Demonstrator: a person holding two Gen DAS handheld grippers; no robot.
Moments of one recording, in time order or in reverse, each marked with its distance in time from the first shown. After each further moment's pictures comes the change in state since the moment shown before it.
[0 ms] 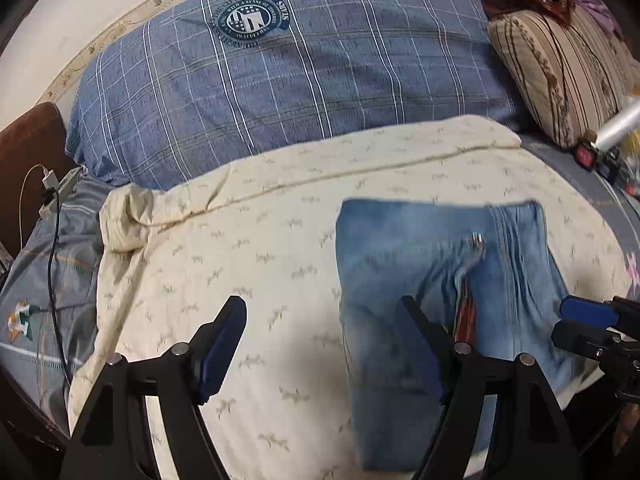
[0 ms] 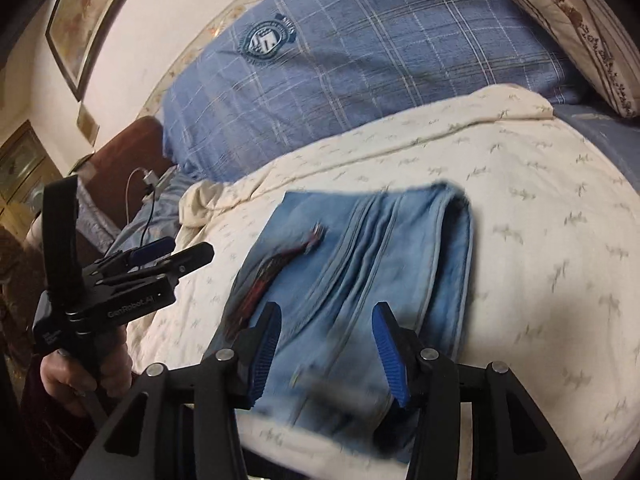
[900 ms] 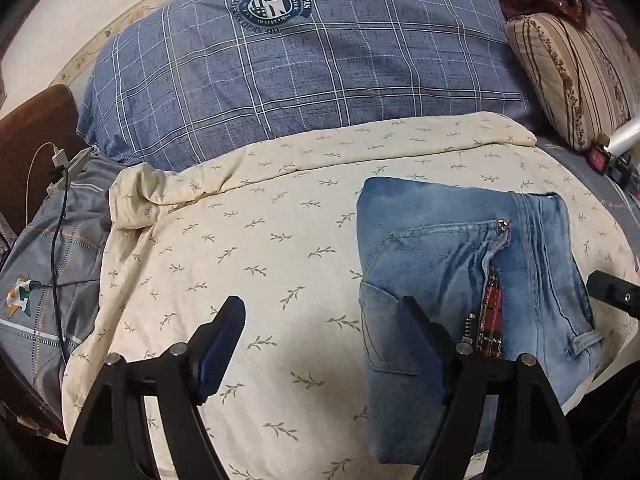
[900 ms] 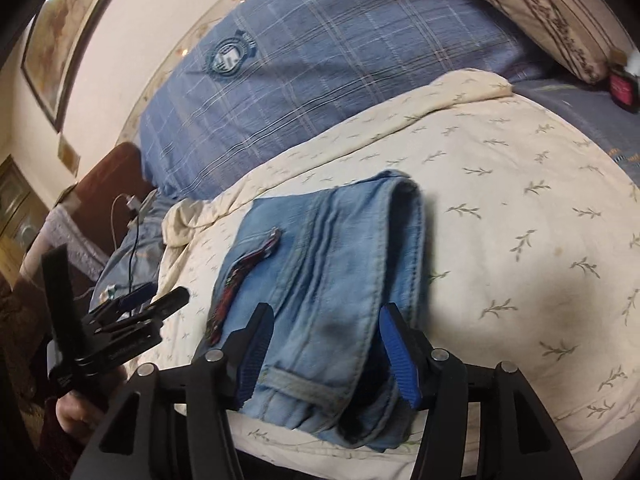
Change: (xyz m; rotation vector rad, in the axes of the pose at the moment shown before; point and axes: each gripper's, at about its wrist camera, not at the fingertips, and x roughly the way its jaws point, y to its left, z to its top) left arm 0.002 0.010 -0.011 -0.054 0.007 0.032; right arm -0.011 -0.035 0.000 0.149 -0.052 -0.039
